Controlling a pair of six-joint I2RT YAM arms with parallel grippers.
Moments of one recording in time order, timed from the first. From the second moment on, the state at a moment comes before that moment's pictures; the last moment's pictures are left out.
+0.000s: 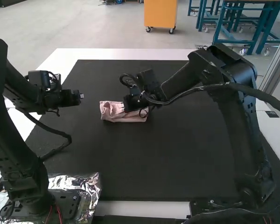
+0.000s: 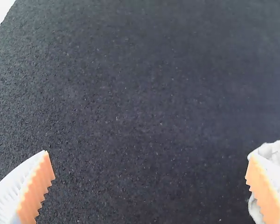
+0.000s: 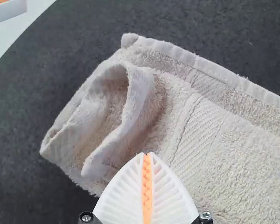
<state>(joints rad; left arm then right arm) 0.23 1.61 0.61 0.45 0.31 -0.04 0.71 2.17 1.27 0.28 -0.36 0.19</state>
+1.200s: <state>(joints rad) 0.11 1.21 0.73 0.10 0.31 -0.08 0.53 1.70 1.39 0.16 -0.35 0.27</state>
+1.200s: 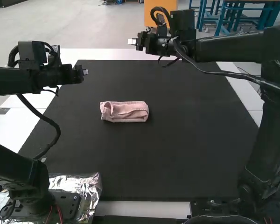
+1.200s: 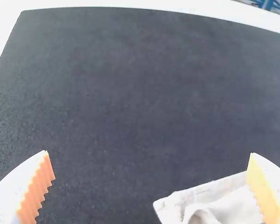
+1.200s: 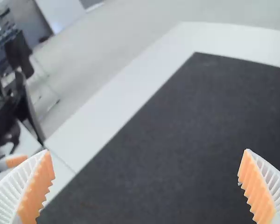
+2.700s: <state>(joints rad) 0.07 0.00 0.38 0.08 0.22 -0.07 0.10 0.01 0.36 -0.11 0.16 -0.15</state>
